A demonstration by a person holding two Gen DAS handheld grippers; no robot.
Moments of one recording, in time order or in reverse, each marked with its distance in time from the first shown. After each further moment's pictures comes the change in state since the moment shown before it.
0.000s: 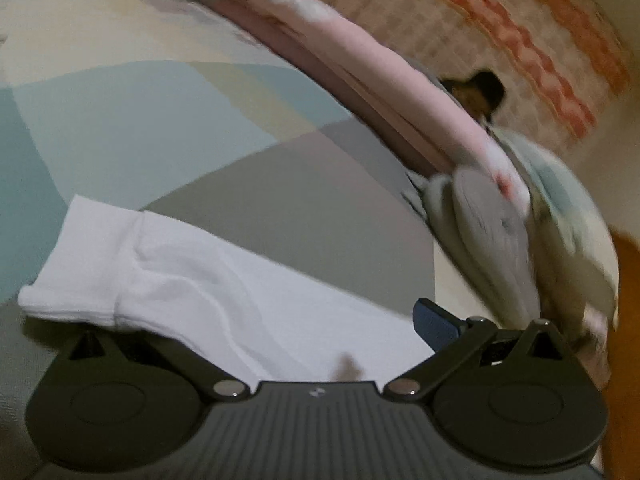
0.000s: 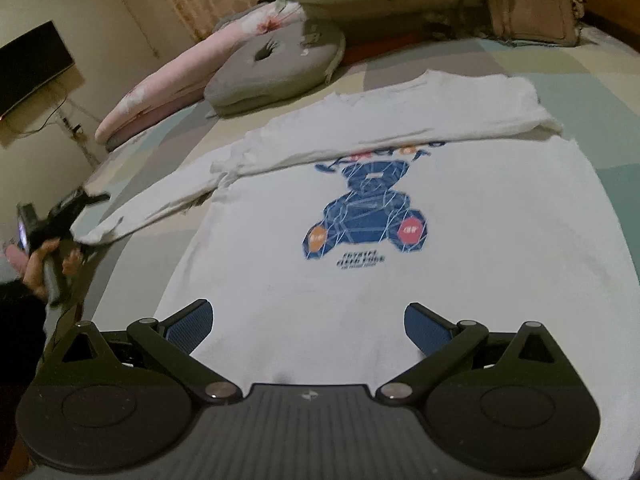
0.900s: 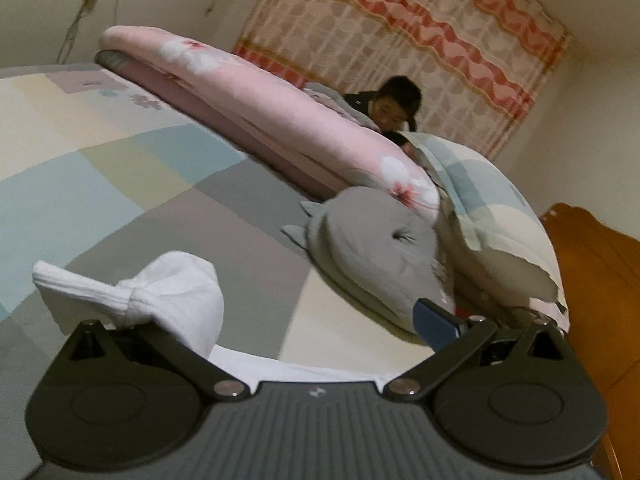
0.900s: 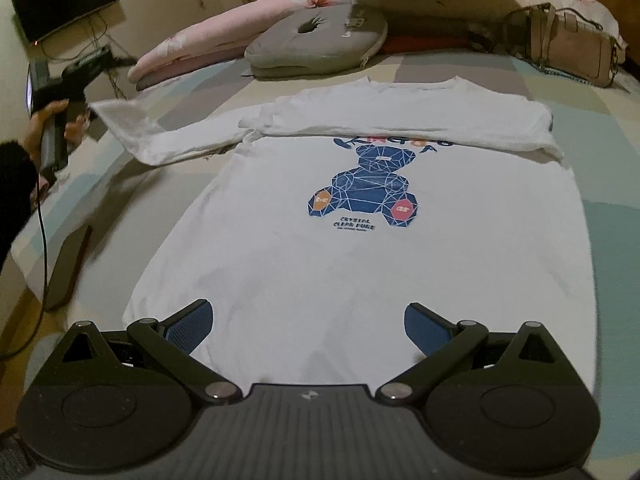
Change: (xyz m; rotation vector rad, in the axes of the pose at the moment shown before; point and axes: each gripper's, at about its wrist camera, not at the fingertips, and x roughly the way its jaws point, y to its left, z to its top) left arm -0.052 -0.146 0.000 0.230 -0.062 -0.103; right arm -0.040 -0.003 -0.013 -0.176 0.078 -0.006
